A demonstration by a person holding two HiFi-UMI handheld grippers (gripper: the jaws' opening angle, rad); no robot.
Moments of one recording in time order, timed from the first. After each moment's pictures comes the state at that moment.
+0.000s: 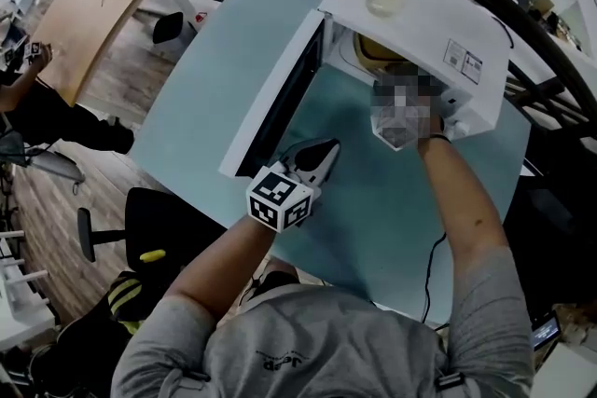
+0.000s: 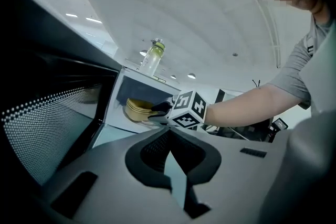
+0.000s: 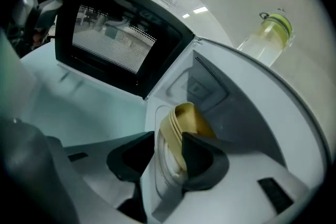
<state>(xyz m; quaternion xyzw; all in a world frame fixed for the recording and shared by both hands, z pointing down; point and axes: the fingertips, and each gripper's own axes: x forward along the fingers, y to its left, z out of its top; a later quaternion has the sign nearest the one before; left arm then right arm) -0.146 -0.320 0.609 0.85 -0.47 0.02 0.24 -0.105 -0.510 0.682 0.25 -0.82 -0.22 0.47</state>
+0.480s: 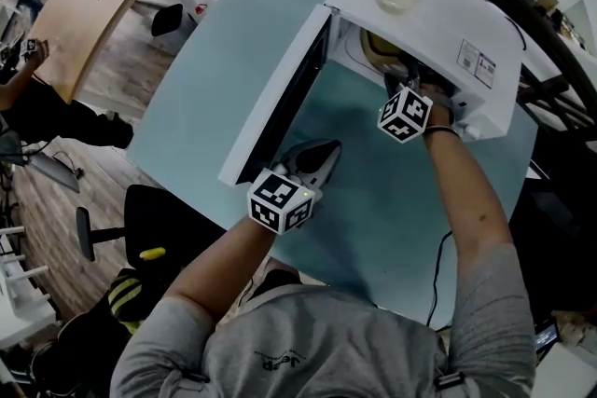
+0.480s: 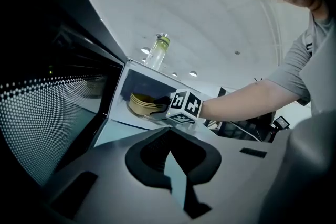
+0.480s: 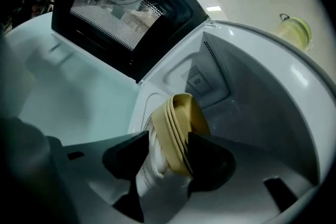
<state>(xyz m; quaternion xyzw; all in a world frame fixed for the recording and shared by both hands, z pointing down) -0.155 -0.324 0.630 0.84 -0.47 0.03 0.26 -0.101 -0.545 0.700 0.26 -0.77 -0.29 0.51</state>
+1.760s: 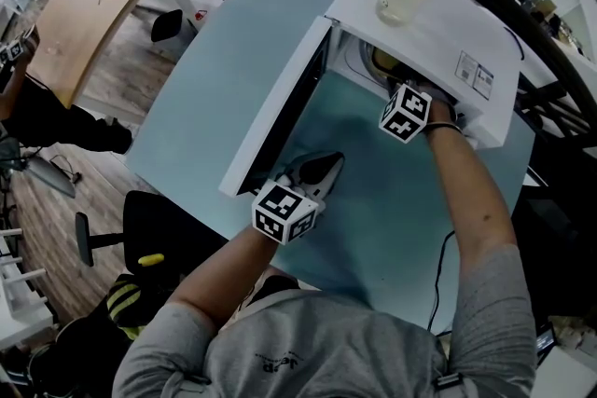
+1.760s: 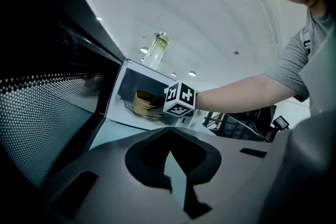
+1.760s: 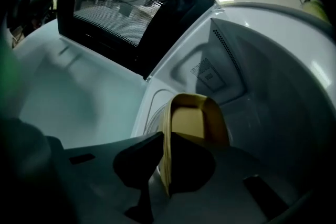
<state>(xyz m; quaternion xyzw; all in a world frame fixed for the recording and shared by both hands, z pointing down) -0.148 -0.324 0.631 0.84 -0.47 0.03 0.26 -0.104 -0.547 0.710 0.19 -0.76 -0.26 0.57</state>
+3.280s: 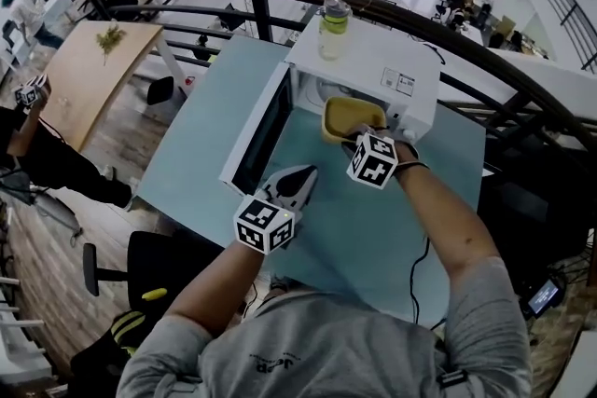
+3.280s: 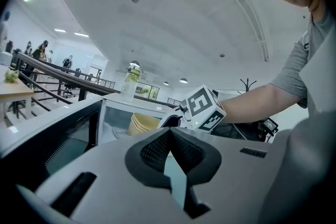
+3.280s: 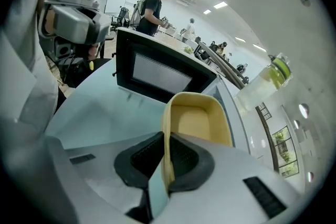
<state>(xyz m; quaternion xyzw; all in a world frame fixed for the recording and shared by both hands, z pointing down) -0.118 -0.268 0.513 0.87 -0.47 0.02 0.17 -0.078 -0.372 0.603 0.10 -0.83 -0.17 0.52</state>
